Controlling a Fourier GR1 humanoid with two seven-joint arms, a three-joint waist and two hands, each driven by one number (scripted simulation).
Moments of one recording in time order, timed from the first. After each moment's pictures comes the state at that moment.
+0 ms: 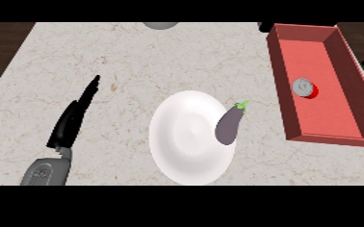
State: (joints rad) left arm -0.13 0.19 0.04 -1.37 -0.30 -0.06 -0.03; right arm -0.59 -0.59 -0.59 -0.83 0.14 -0.01 -0.21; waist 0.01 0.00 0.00
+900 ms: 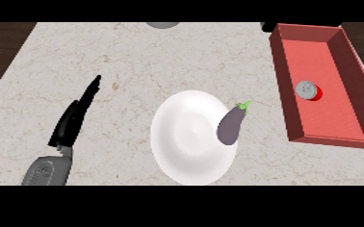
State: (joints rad) left arm -0.15 0.18 0.05 -1.33 -0.30 -0.07 -0.06; right arm -0.52 -0.86 -0.75 -0.31 0.05 0.11 -0.70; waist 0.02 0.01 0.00
